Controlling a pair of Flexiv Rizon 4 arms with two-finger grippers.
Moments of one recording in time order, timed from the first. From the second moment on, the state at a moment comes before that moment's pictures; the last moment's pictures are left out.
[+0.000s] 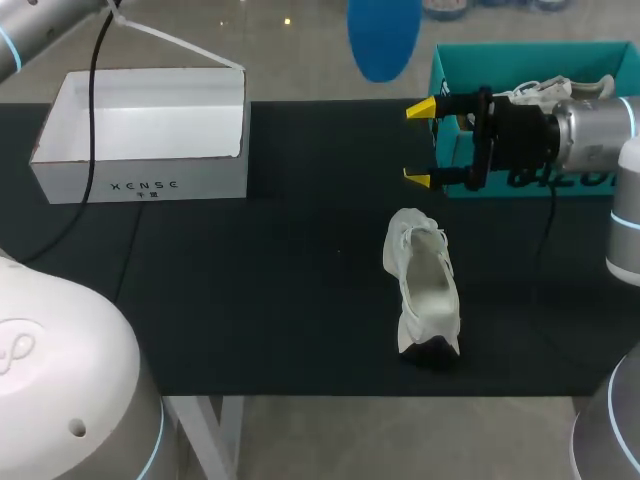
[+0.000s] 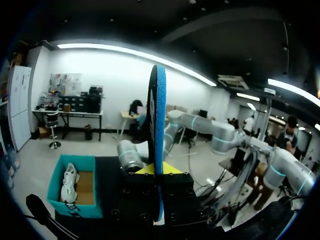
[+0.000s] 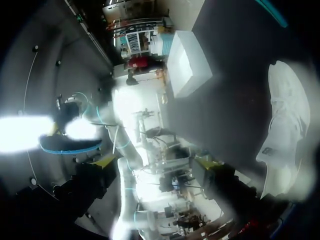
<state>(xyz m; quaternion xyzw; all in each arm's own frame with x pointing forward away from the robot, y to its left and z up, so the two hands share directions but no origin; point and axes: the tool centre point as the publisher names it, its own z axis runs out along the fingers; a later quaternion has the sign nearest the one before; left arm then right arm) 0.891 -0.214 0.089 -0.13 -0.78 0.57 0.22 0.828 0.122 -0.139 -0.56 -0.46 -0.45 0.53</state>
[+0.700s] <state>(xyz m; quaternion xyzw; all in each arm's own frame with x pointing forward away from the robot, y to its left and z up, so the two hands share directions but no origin) 0.839 -0.189 0.071 -0.18 -0.76 0.62 0.10 0.828 0.122 -0.139 -0.56 -0.46 -0.45 0.53</state>
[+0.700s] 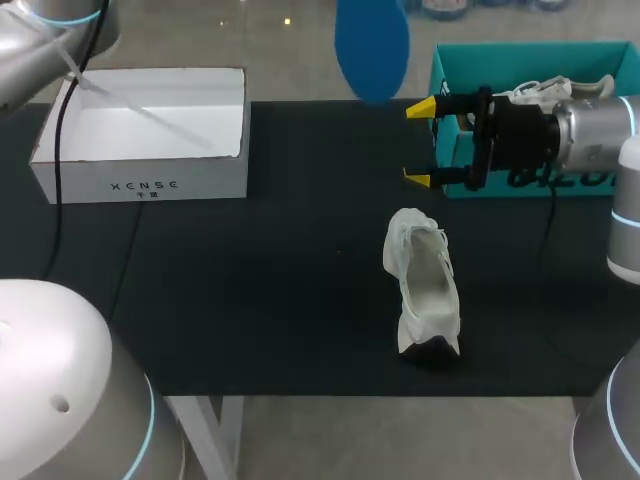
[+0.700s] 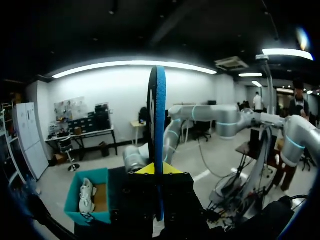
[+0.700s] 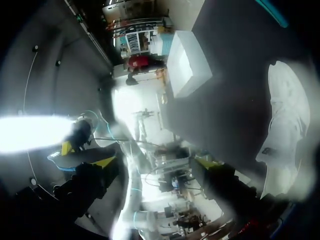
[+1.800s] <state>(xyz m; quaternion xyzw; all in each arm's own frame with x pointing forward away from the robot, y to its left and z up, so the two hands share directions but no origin) 0.798 -0.167 0.001 -0.23 -0.78 0.59 -0.02 0.828 0.122 -0.139 -0.56 -0.46 -0.45 0.53</state>
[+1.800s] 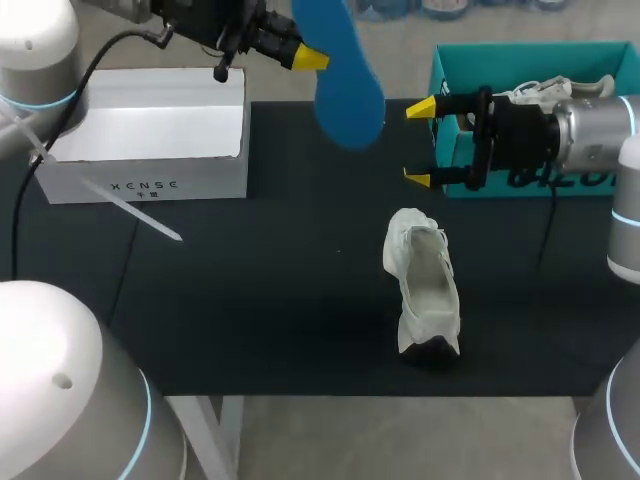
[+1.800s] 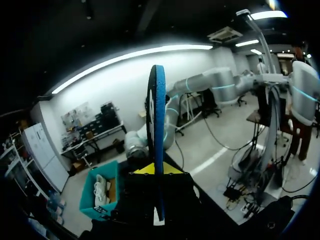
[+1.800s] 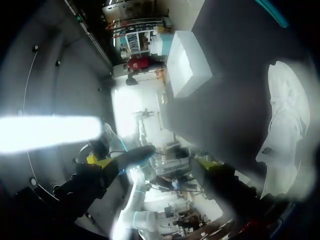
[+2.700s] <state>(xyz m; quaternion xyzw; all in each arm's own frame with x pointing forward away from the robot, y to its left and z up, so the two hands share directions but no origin) 0.790 -0.164 -0.001 -0.22 -0.78 0.59 -0.03 0.828 0.122 -0.139 -0.56 -0.46 -0.45 0.53</state>
